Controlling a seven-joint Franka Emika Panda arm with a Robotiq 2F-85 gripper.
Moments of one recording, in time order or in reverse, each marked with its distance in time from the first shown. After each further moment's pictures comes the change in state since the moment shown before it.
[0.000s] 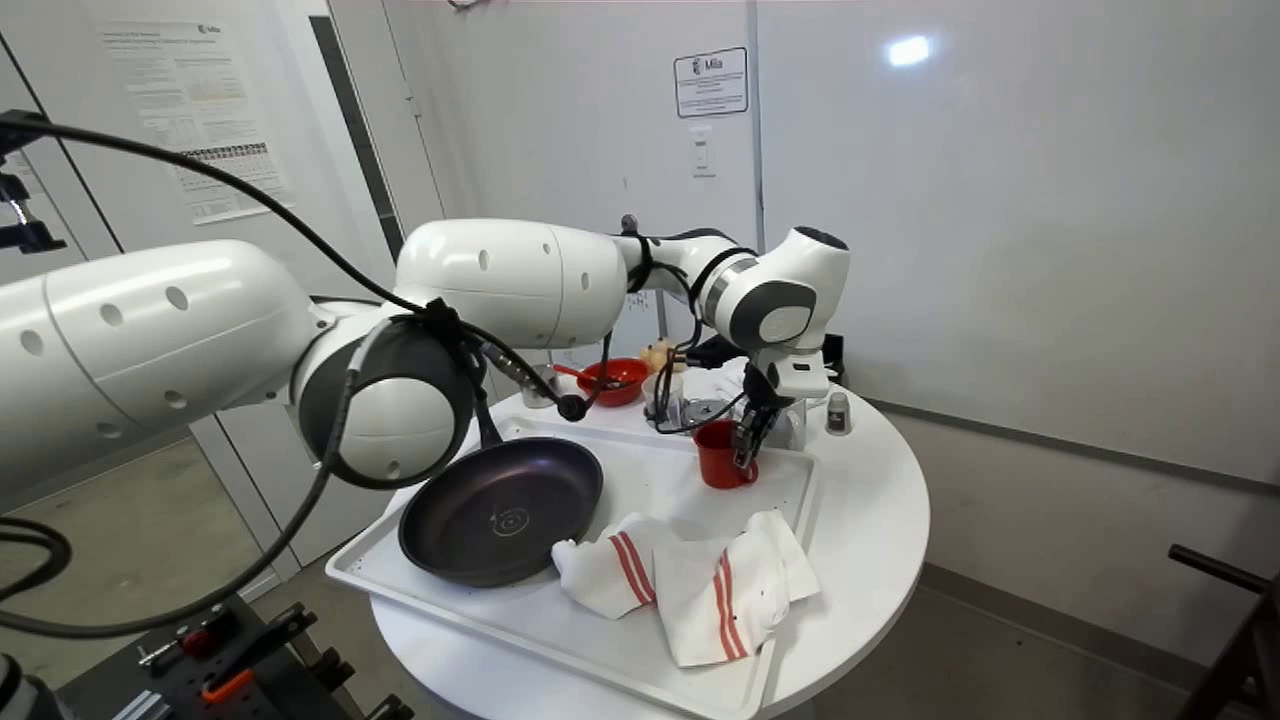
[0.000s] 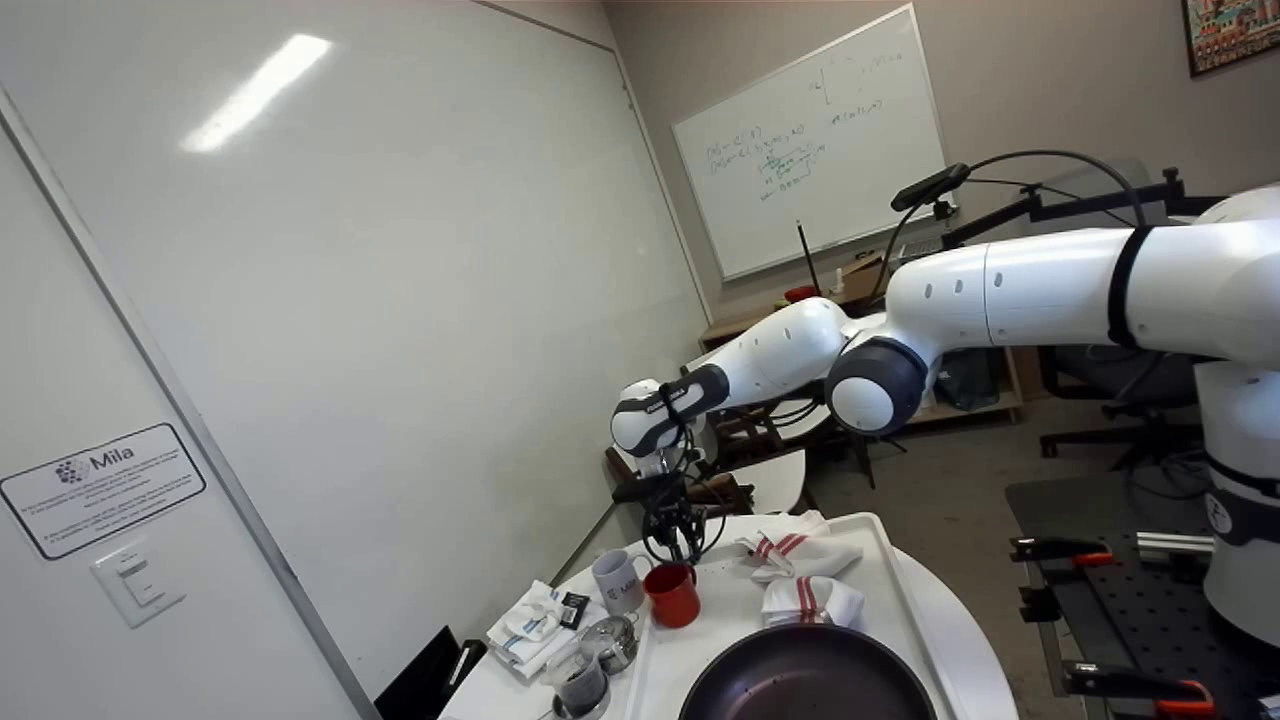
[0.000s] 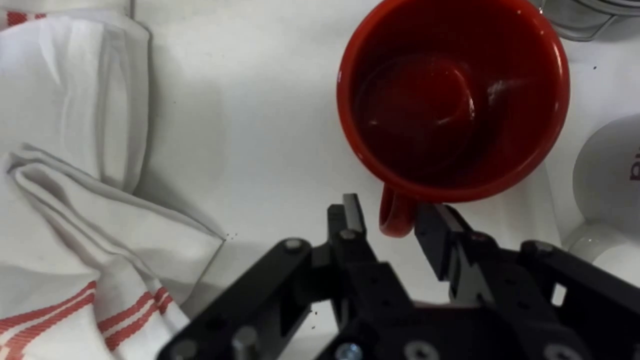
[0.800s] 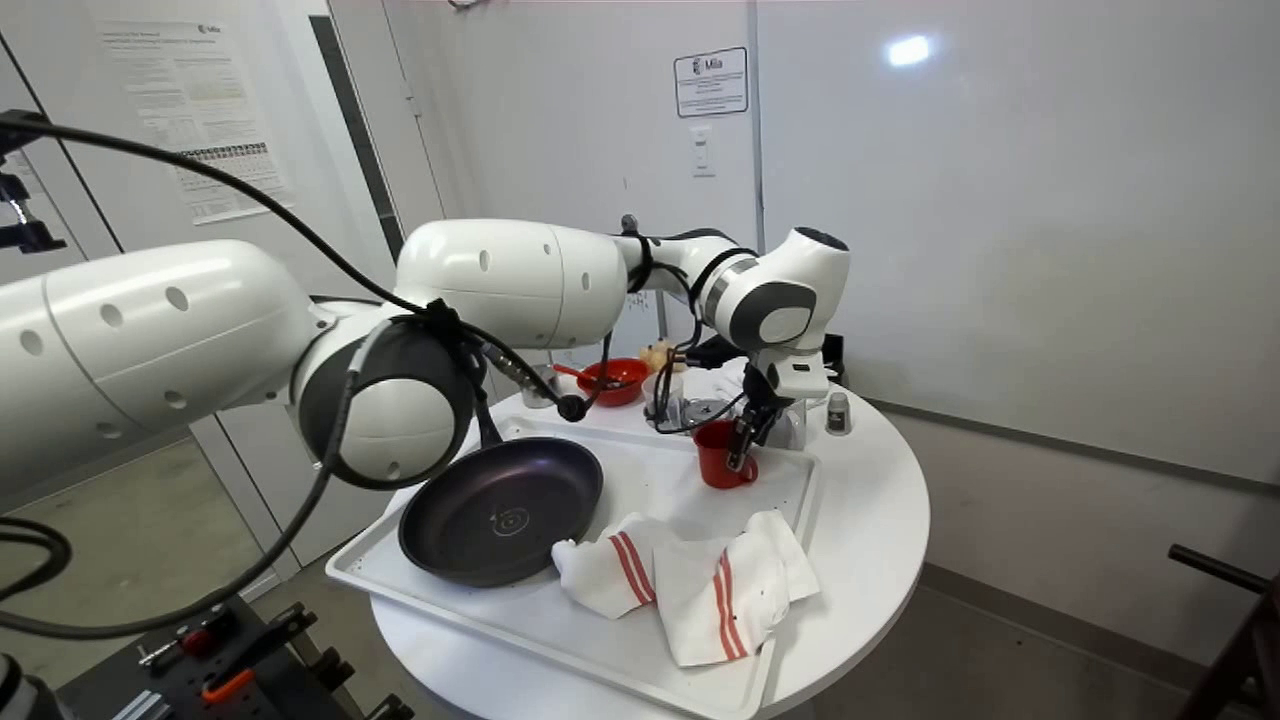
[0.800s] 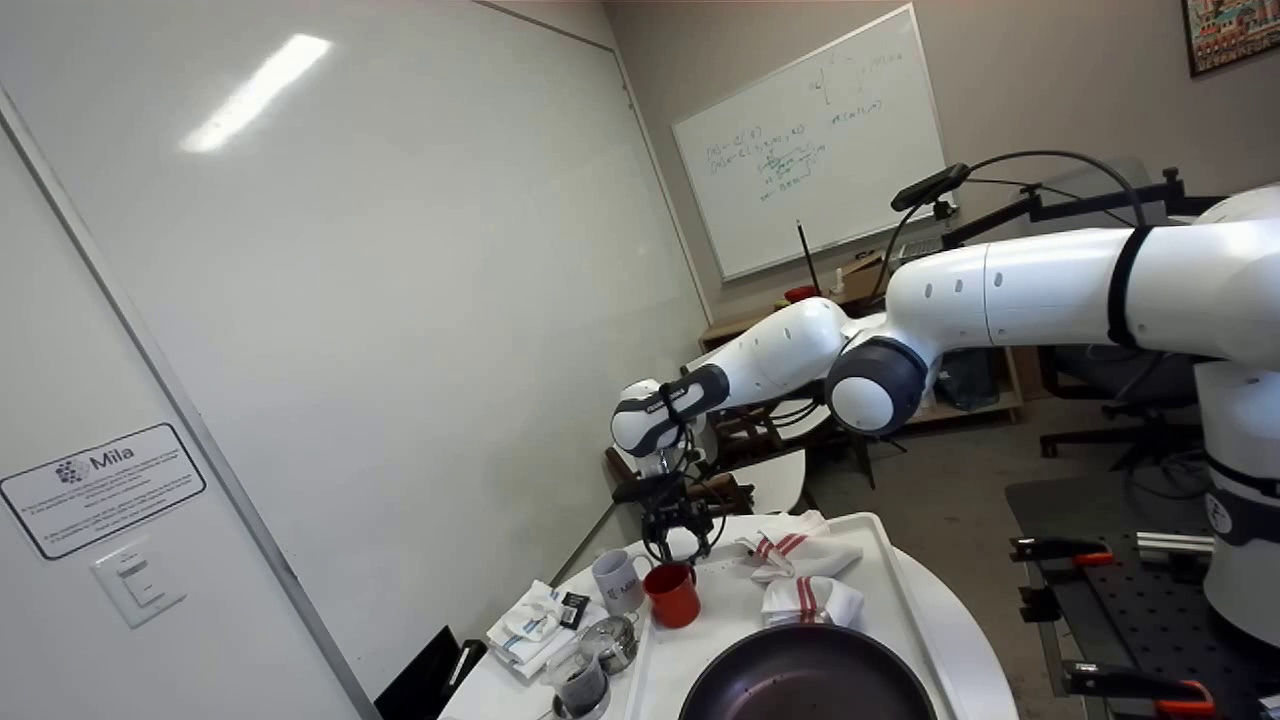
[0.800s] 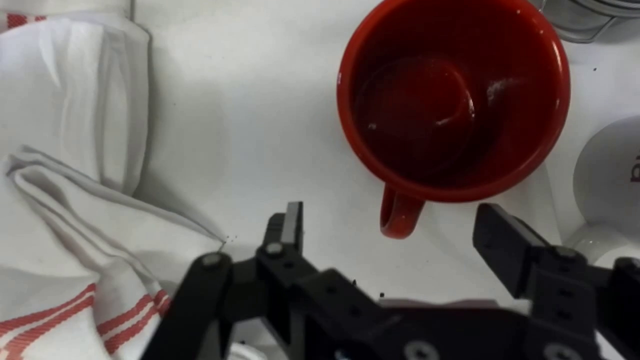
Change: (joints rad) arm -0.001 0.000 0.004 -0.001 0.000 0.000 0.001
